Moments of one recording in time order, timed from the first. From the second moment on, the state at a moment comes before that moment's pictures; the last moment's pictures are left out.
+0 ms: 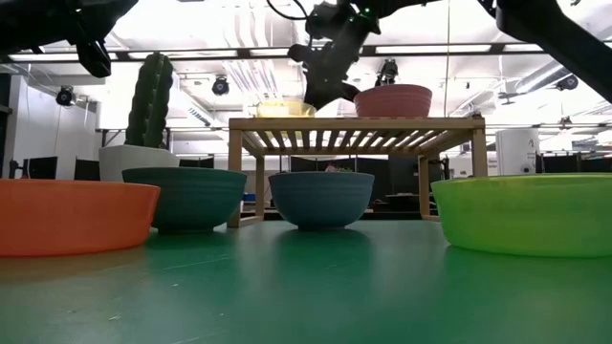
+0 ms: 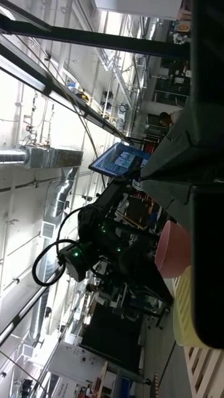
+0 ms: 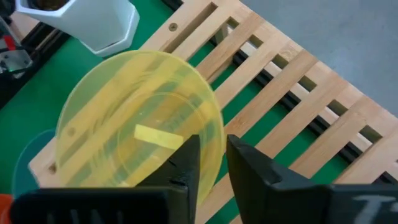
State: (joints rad) left arm -0.20 0.03 0.10 0.48 -0.44 -0.05; right arm -0.54 2.14 2.35 -1.12 -0.11 0.30
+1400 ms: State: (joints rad) left arm -0.20 0.03 0.10 0.48 -0.44 -0.05; right arm -0.34 2.10 2.21 -1.06 0.29 0.09
